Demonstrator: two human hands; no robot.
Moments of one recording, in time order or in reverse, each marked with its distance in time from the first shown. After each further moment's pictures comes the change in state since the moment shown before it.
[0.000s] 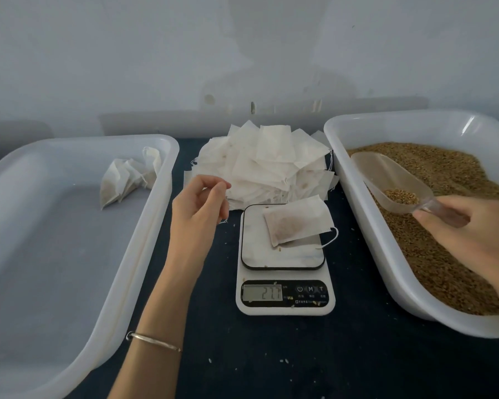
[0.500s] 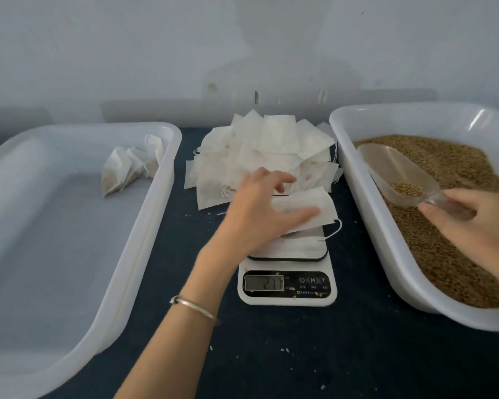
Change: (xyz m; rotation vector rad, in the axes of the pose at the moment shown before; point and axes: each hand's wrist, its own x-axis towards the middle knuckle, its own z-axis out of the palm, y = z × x) left_hand -0.001 0.008 0.046 0.528 -0.415 0.118; right_hand 0.004 0.009 0.005 -0.009 0.007 -0.039
